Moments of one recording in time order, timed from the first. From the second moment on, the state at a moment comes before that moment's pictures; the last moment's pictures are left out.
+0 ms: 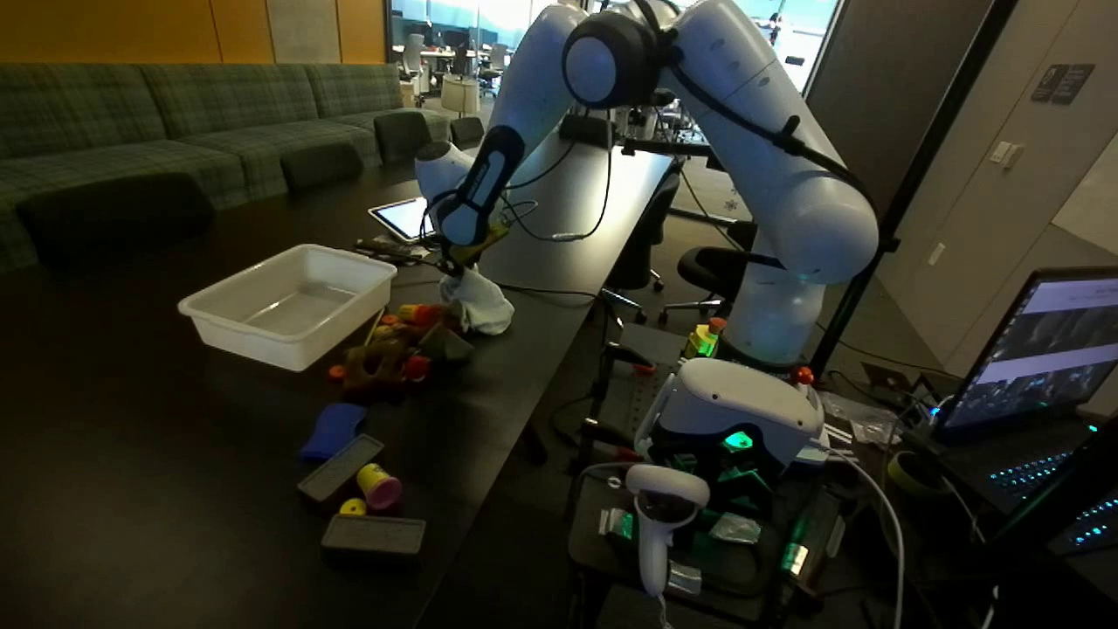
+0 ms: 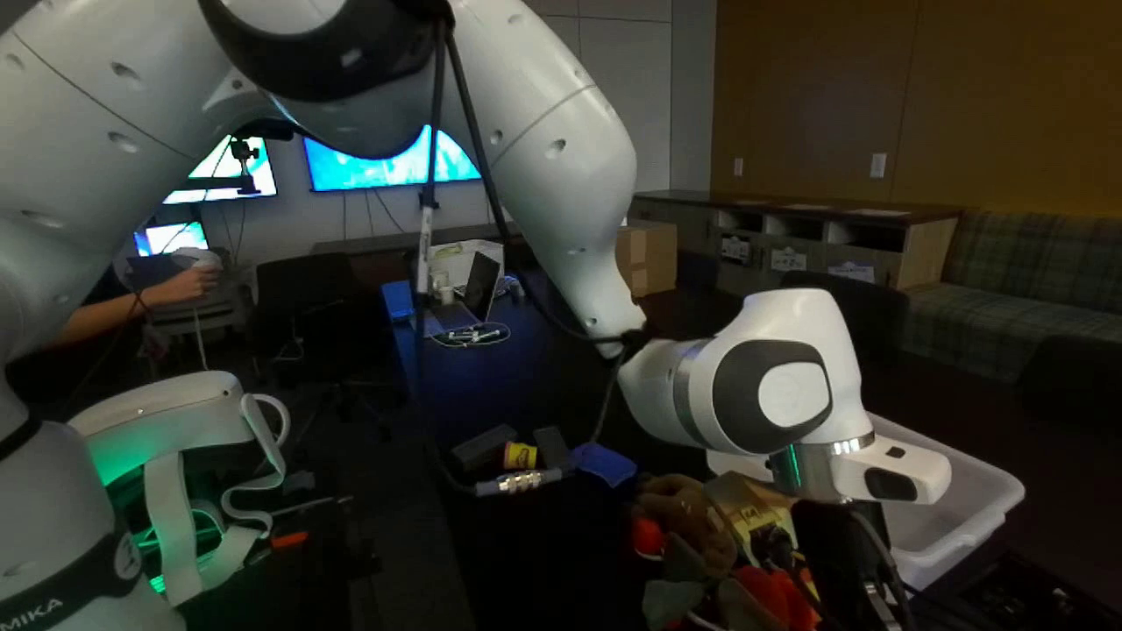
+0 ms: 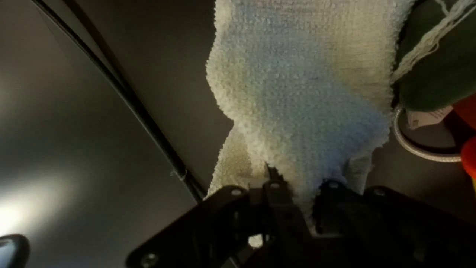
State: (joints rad) arm -0.03 0.86 -0.33 -1.73 -0.34 2.61 0.49
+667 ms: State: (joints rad) arm -0.02 1.03 -0.33 -1.59 -0.29 2.61 0.43
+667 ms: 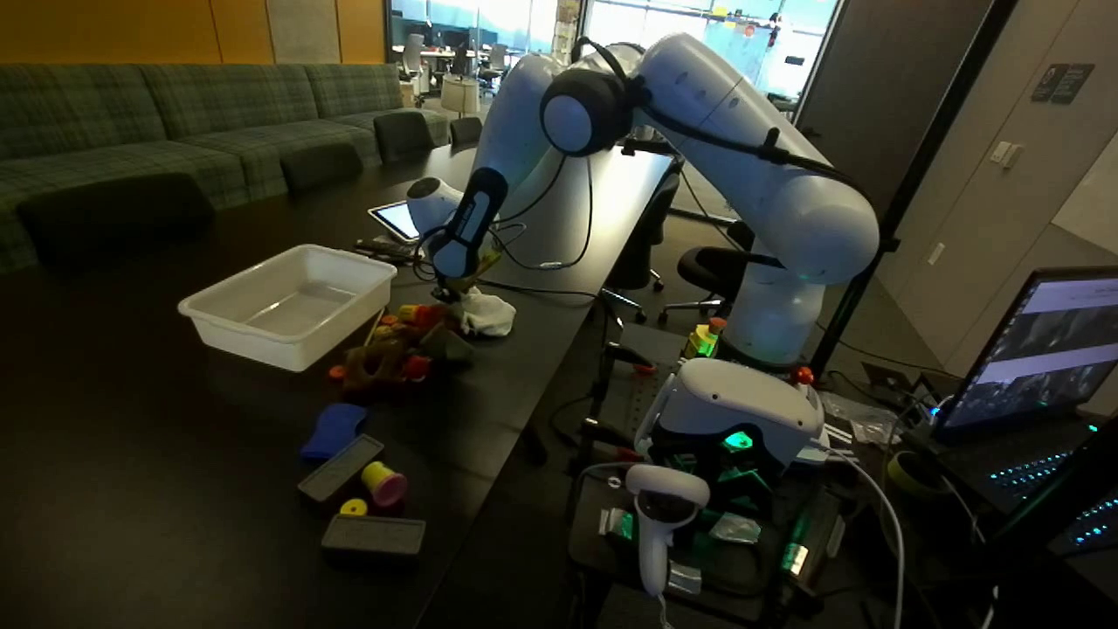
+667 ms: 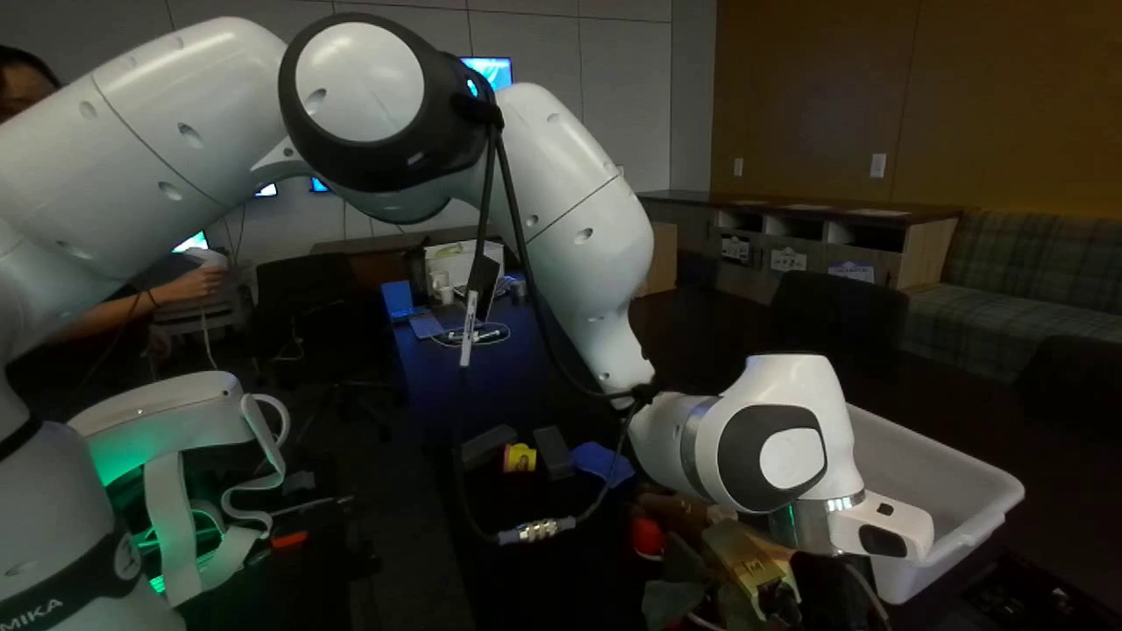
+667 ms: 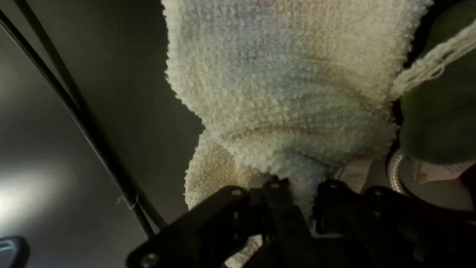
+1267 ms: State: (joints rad) arm 0.13 1.02 -0.33 -1.61 -0.28 2.51 0.49
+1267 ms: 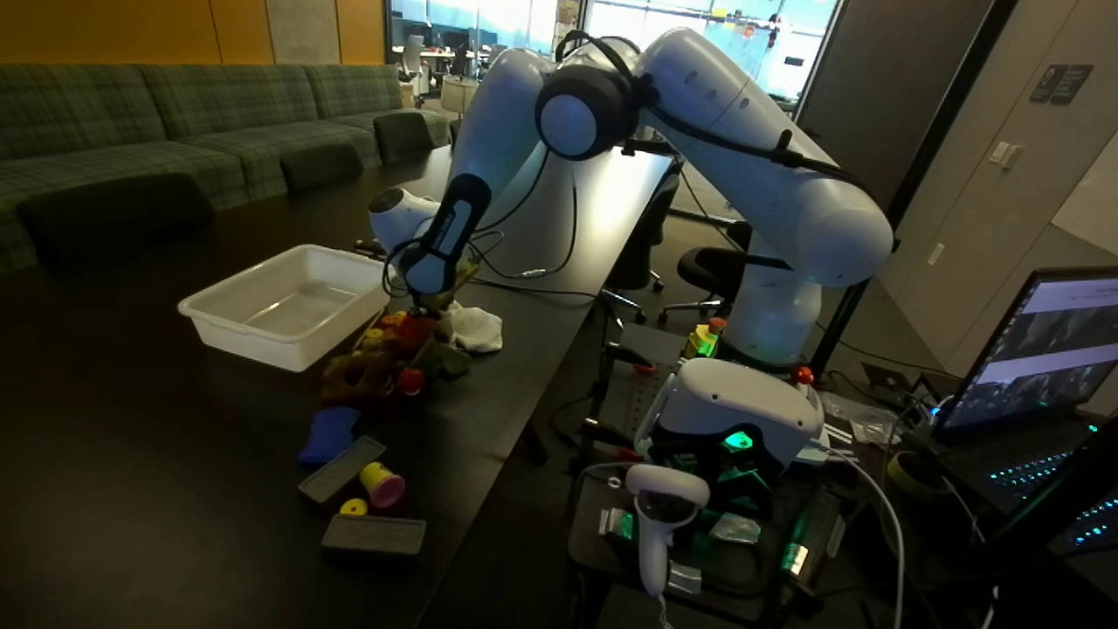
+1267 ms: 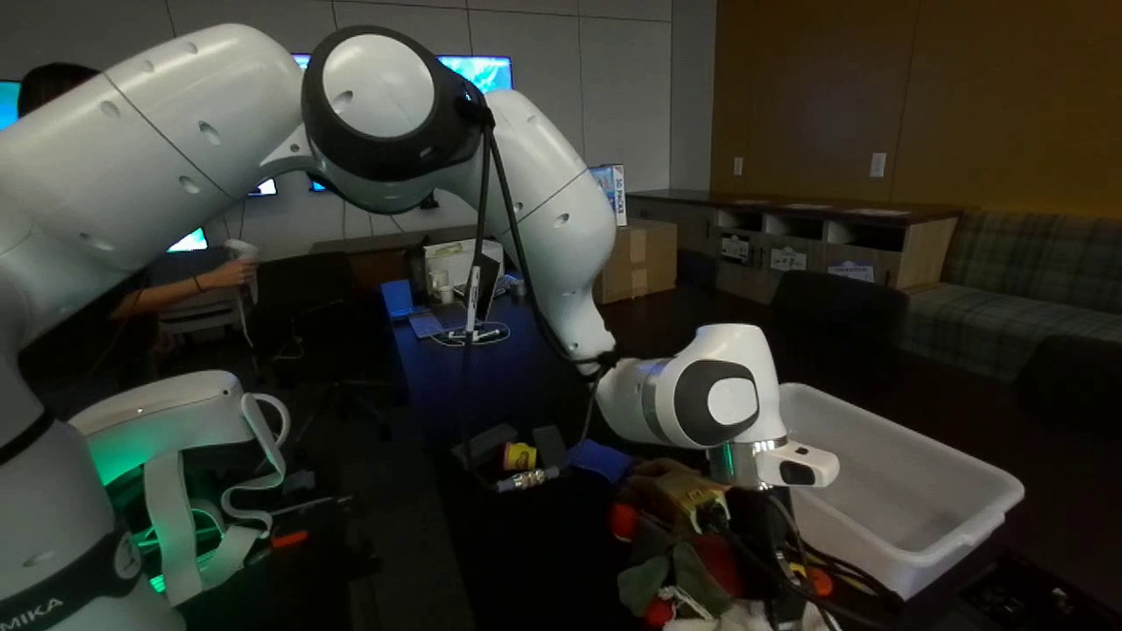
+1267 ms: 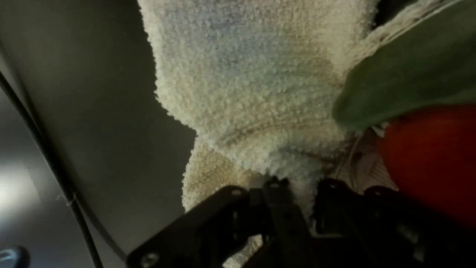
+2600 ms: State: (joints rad) arm 0.49 0.86 -0.09 -1.77 -0.26 2.38 0.79
